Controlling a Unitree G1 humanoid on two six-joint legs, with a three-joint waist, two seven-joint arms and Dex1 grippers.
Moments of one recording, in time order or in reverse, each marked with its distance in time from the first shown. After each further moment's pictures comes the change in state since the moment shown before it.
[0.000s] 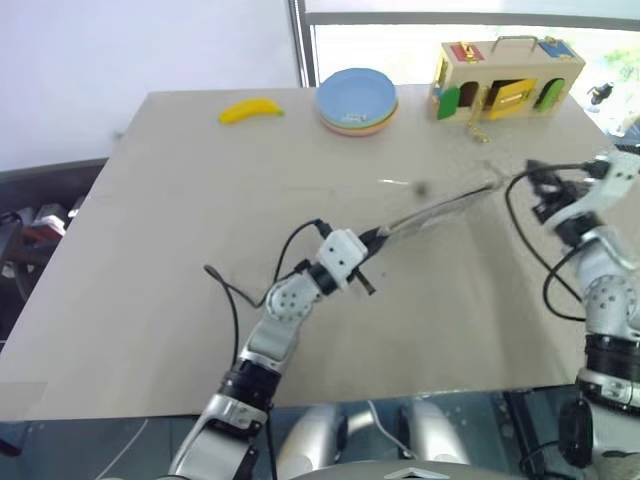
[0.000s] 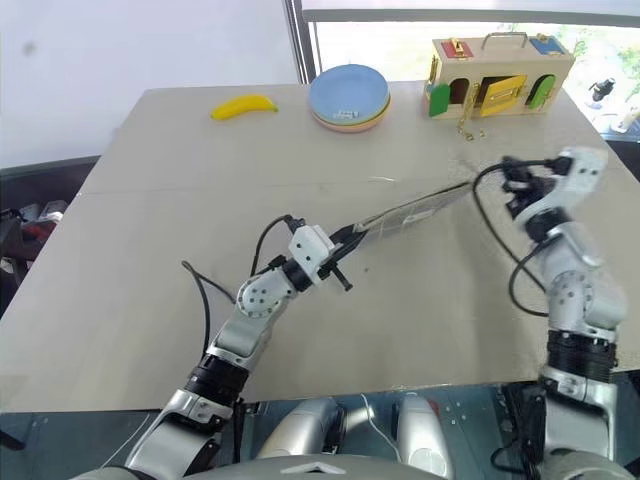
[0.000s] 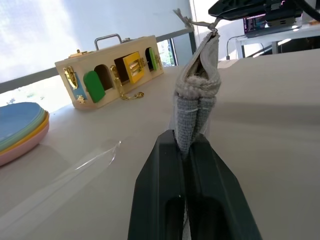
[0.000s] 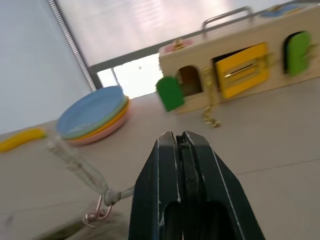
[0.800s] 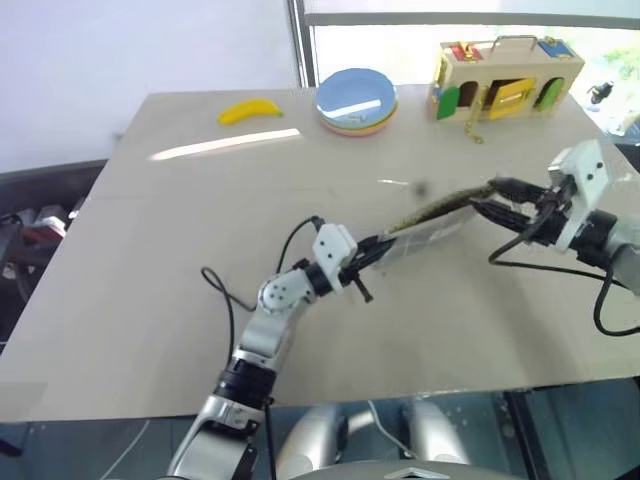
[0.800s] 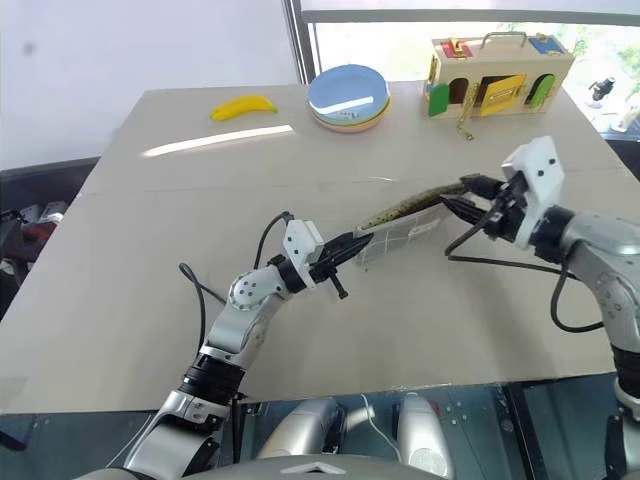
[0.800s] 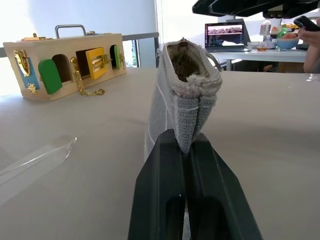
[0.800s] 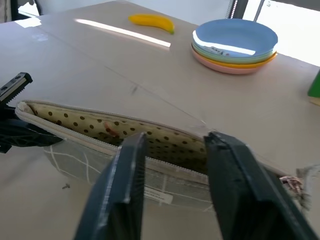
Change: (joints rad) left arm -0.003 -0.012 0.042 -0.027 -0.146 0.148 -0.214; right arm 0.086 -0.380 0.248 -0.408 0.030 0.293 0.390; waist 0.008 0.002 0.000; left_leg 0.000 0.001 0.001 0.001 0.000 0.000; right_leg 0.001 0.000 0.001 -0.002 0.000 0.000
